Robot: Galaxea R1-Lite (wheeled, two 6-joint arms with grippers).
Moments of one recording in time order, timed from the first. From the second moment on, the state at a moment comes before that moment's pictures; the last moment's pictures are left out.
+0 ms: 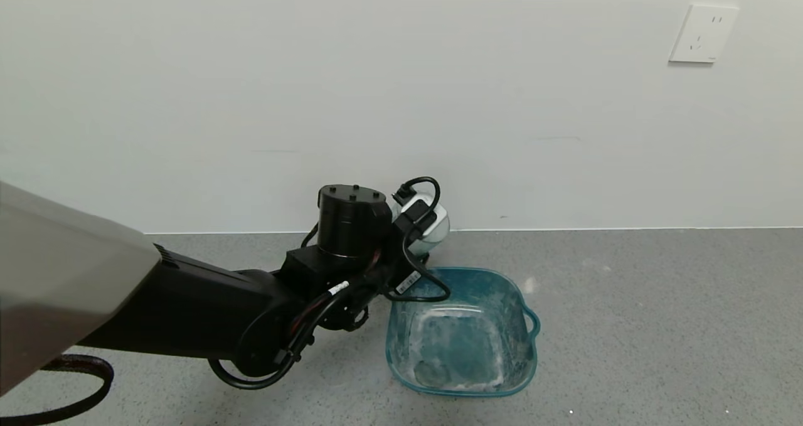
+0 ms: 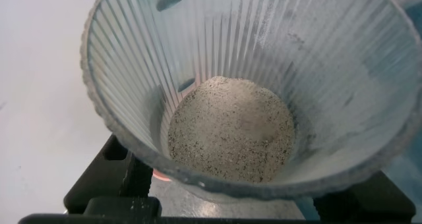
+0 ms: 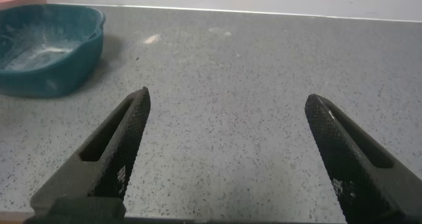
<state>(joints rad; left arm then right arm) -0.67 1.98 -1.04 -0.63 0.35 0.56 0.00 0.00 0.00 0.01 0.00 -0.01</state>
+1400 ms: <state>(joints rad) -0.78 2.03 -1.13 -0.41 0.57 0.90 0.00 0.00 0.00 0.01 0.00 -0.01</state>
